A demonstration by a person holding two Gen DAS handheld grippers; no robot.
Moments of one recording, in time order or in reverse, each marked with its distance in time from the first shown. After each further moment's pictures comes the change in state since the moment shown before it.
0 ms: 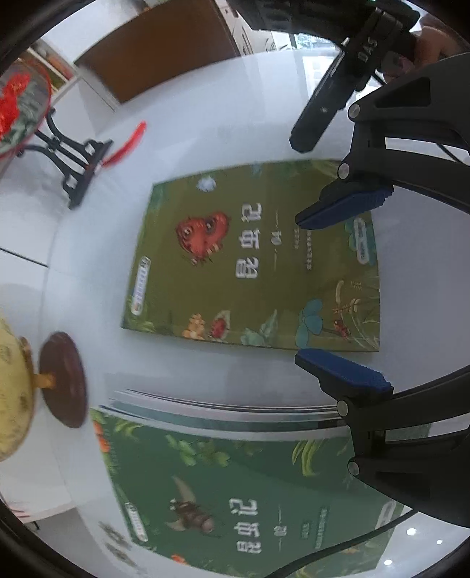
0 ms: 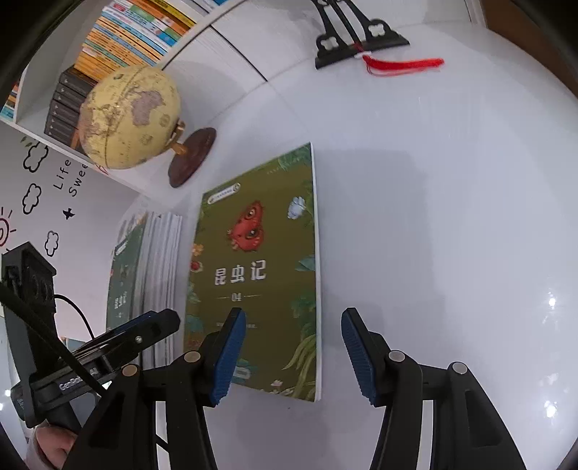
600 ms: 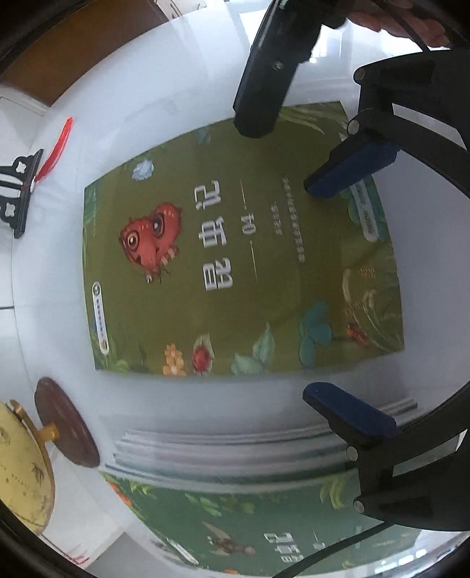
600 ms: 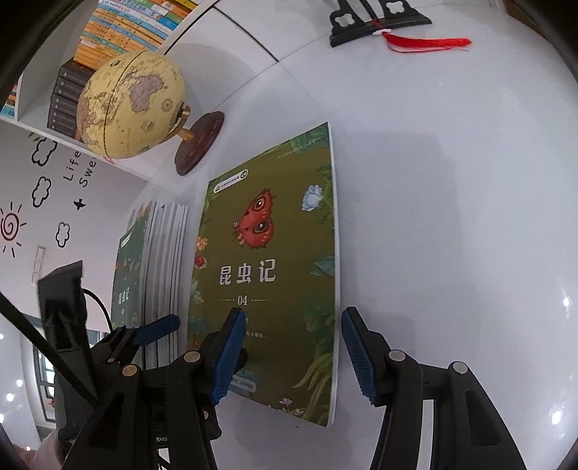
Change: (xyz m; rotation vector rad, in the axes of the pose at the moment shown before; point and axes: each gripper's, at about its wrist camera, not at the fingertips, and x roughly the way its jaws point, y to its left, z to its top) left arm 0.041 -0.034 -0.013 0.231 0.061 0.153; right arm 0.026 0.002 0.010 -0.020 0.057 0.062
